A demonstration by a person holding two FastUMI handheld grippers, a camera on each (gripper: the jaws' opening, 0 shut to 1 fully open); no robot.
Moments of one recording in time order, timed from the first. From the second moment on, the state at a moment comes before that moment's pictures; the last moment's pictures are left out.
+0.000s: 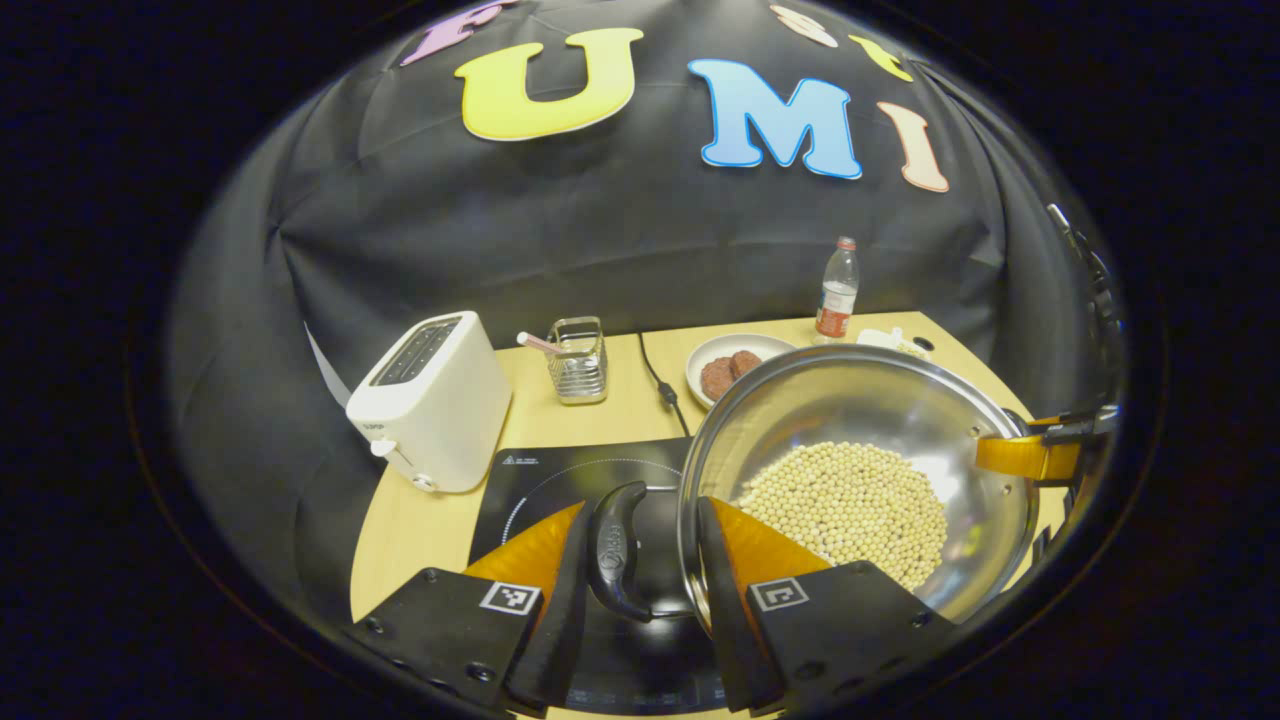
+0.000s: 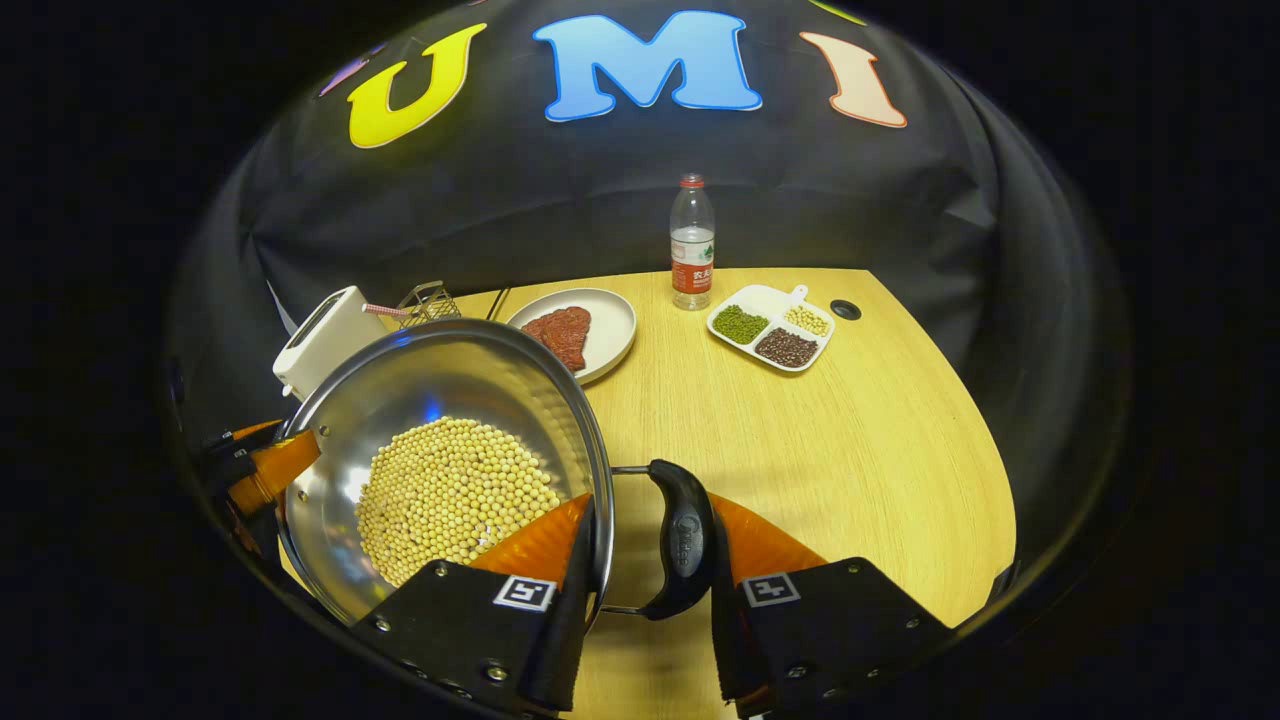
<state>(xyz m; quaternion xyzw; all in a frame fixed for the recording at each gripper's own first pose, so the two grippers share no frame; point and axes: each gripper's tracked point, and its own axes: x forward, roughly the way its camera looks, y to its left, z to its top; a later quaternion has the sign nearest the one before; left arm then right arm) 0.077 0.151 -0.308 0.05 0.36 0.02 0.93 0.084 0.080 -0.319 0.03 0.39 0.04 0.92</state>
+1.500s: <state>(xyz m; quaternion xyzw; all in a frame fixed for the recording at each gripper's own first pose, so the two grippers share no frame) 0.086 0.324 -0.352 0.02 0.39 0.06 0.92 0.117 0.244 -0.353 0.02 0.42 0.07 0.91</state>
